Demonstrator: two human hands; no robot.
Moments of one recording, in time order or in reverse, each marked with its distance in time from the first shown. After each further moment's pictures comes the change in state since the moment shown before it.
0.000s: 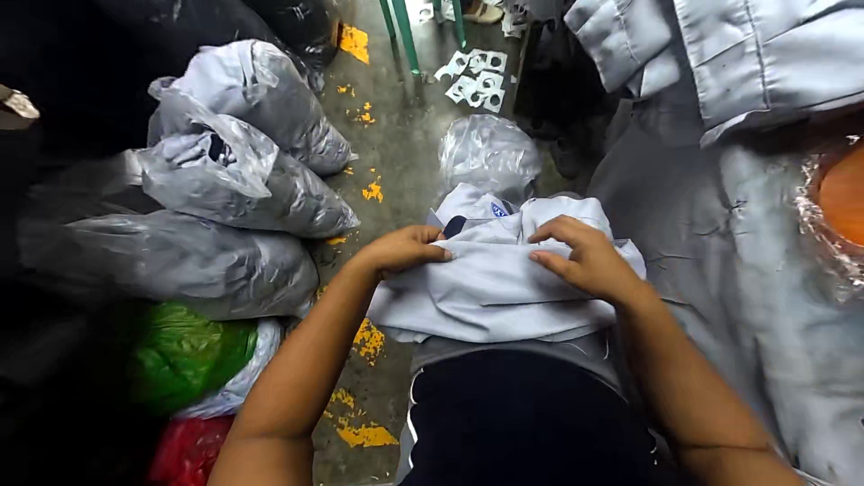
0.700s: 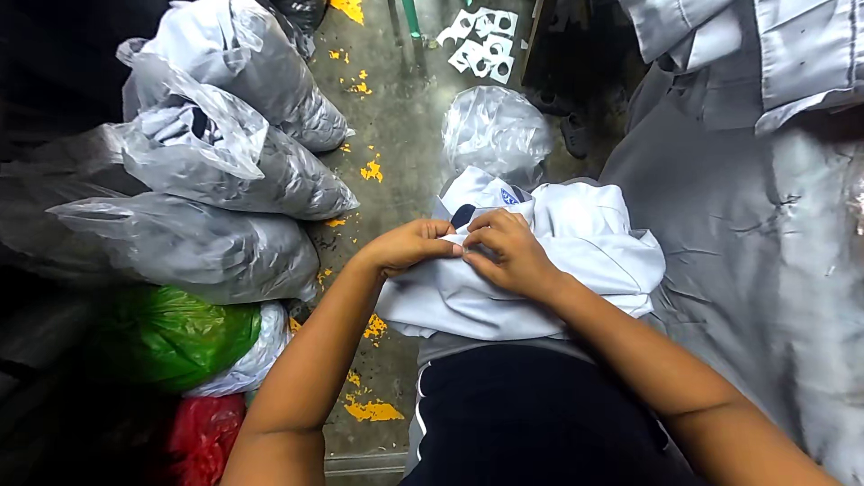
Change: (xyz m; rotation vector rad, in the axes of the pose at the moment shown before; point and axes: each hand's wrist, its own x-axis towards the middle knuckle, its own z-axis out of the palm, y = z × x) left_hand 0.003 -0.013 -0.008 -0.186 -0.105 0.079; right_hand 0.050 -0.016 0.095 -0.006 0.108 -0.325
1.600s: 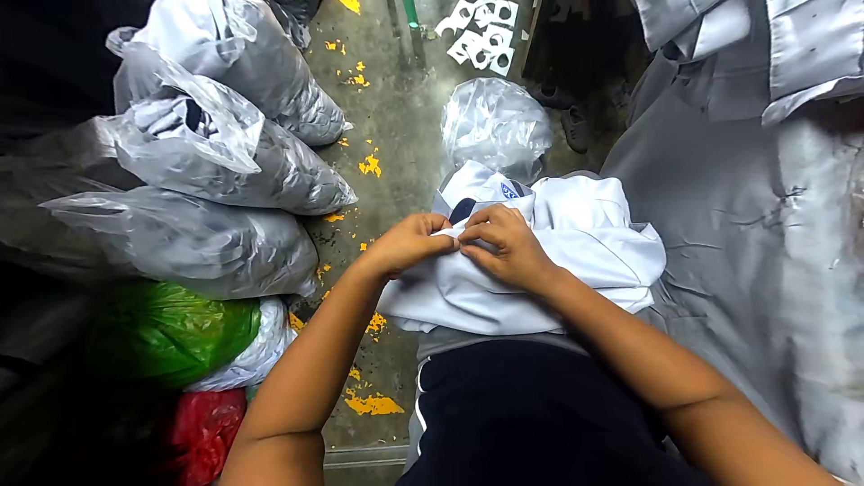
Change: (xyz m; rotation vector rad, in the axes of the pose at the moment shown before) left_hand -0.006 0.002 0.014 0.207 0.221 0.009; right_hand -0.001 0.005 0.007 0.077 0.034 0.011
